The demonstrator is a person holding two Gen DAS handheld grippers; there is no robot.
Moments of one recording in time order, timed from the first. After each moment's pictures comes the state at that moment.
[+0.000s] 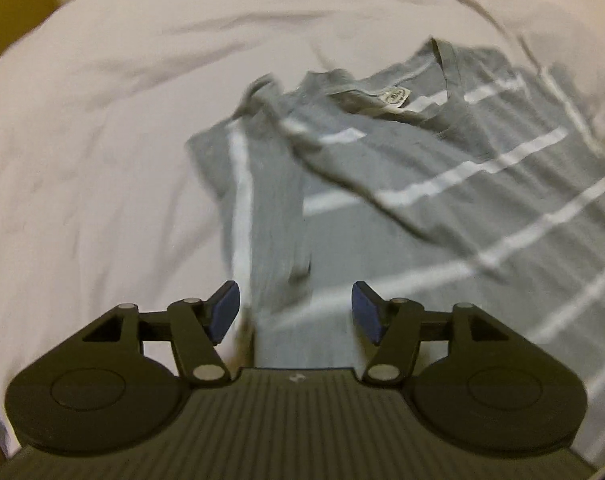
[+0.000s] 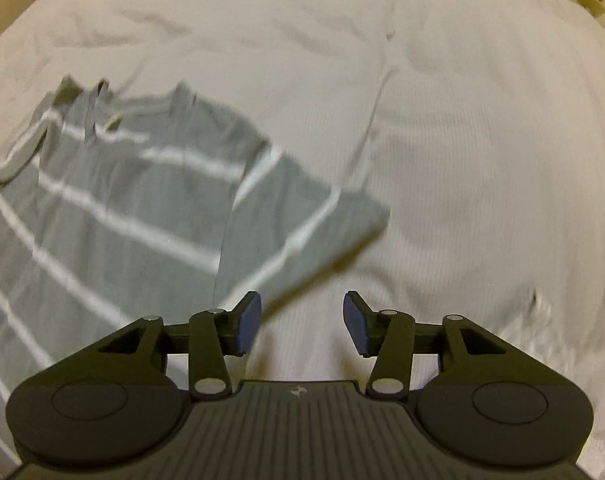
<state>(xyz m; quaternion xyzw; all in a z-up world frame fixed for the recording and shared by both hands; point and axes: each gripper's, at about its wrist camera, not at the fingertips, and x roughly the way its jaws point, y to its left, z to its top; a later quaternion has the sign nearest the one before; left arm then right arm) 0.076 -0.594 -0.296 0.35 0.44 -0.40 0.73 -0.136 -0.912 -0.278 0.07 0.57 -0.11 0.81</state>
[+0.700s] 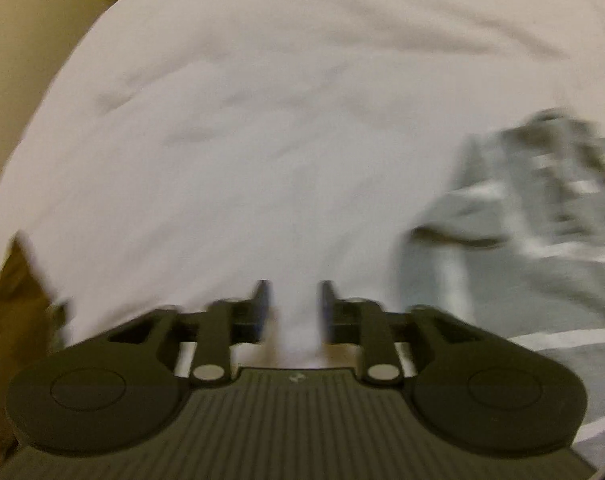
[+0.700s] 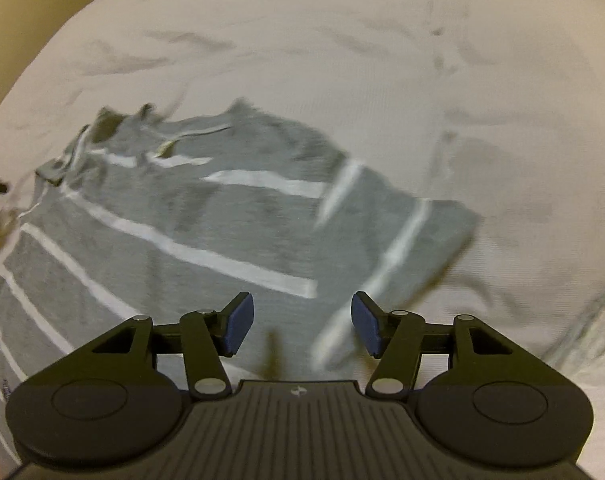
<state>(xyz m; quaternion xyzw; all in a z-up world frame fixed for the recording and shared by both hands) 0.193 -0.492 -0.298 0.26 0.48 -0.24 0.80 -0.113 -0.859 -0.293 0.14 0.55 -0.06 0.82</state>
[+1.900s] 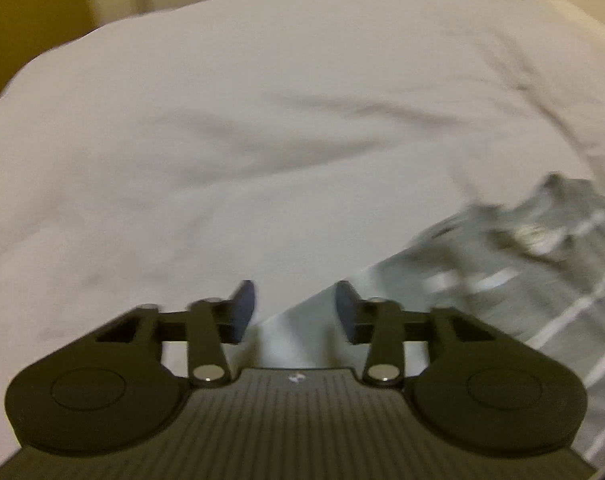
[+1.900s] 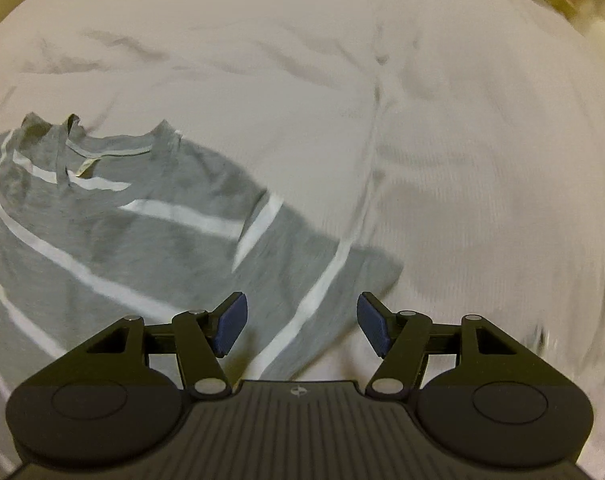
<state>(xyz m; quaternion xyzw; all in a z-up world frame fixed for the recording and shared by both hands) 0.238 -0.558 -0.282 0.23 0.40 -0.45 0.77 -0.085 -0.902 -0.295 0.03 0.55 -0.14 0.82</state>
